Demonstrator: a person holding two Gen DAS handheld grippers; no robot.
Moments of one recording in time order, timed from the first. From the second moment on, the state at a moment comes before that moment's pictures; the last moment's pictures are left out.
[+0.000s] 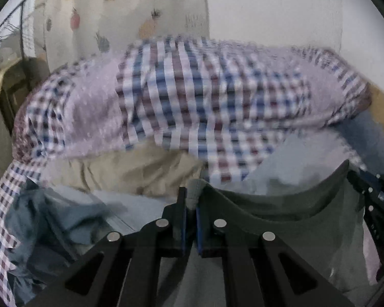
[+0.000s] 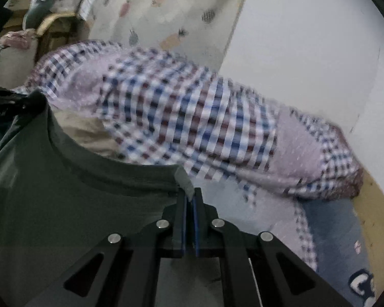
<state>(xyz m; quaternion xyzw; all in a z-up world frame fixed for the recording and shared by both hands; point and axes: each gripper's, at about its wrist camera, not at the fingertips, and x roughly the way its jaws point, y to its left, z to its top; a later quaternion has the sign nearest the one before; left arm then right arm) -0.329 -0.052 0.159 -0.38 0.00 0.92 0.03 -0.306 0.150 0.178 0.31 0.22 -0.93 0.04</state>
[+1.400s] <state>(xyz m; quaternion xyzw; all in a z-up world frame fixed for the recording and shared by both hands) 0.180 -0.192 0.108 -0.33 -0.16 0.93 0.05 0.207 0.237 0.131 0.37 0.09 -0.90 0.19</state>
